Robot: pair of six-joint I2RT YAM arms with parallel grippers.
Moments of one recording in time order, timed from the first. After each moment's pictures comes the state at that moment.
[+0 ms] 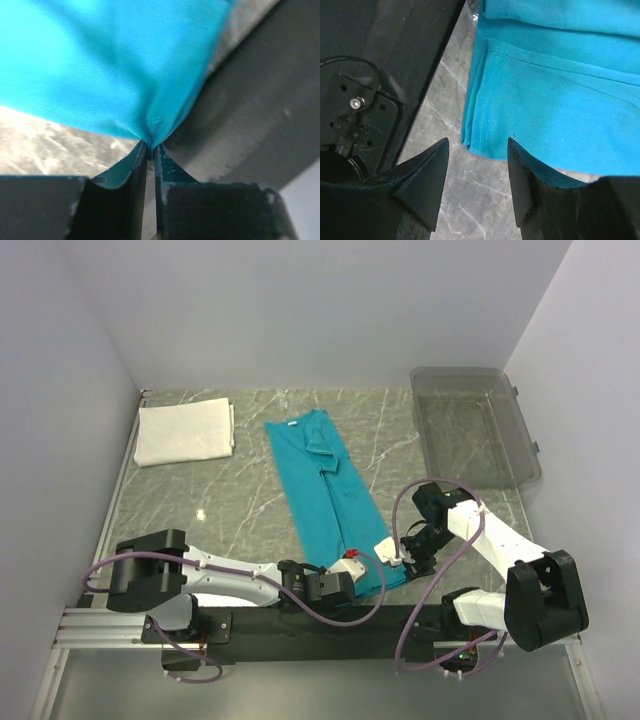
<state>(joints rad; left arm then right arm) -1.48 1.58 0.85 -0.38 -0.24 -0.57 0.30 1.24 0.69 -1.19 -0.65 -1.76</state>
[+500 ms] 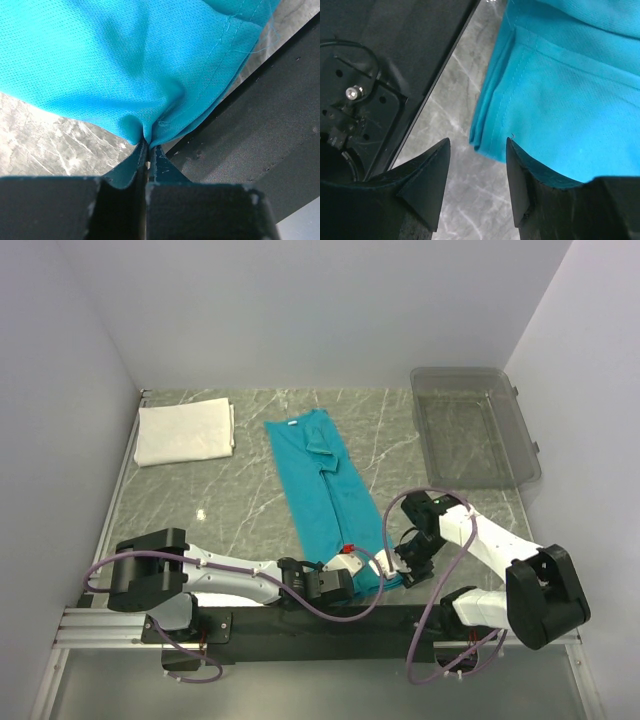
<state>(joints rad) -1.46 1.58 0.85 -0.40 -0.30 -0.58 0.40 1.25 0.65 -1.14 -0.56 -1.75</state>
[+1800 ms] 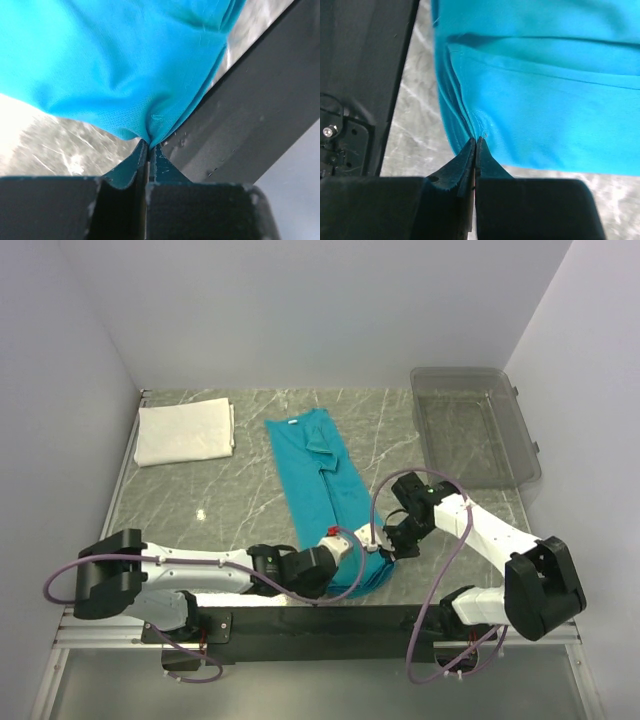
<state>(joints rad) -1.36 1.40 0.76 -0.31 -0.16 -0.58 0.46 1.29 0.75 -1.02 -0.59 -1.44</state>
